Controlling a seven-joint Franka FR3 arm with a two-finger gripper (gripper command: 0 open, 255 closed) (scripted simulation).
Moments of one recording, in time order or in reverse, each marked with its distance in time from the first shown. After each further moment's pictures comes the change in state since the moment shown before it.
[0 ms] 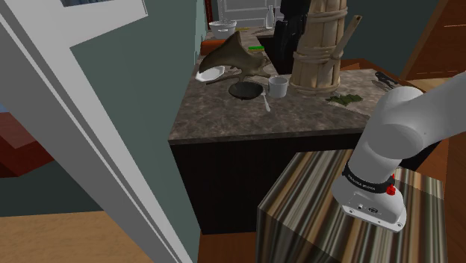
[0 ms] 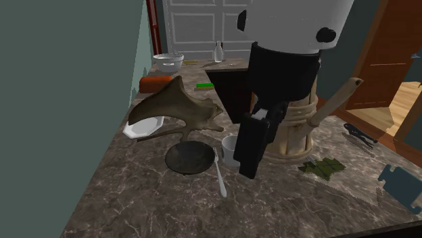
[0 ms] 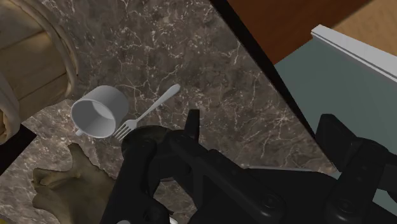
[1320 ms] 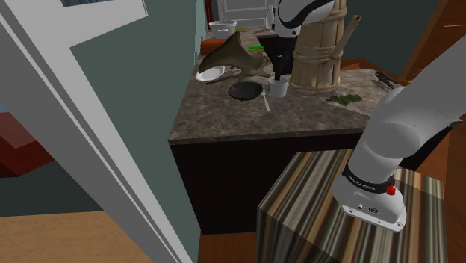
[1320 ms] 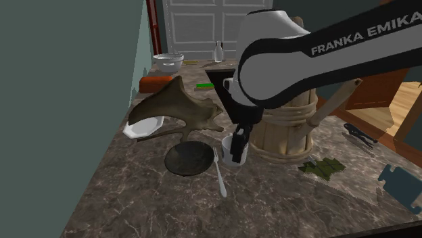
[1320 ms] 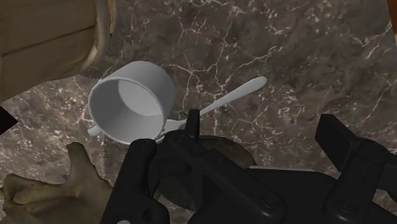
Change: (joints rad) arm -0.036 0.398 -0.323 -0.051 -0.116 0.455 -0.431
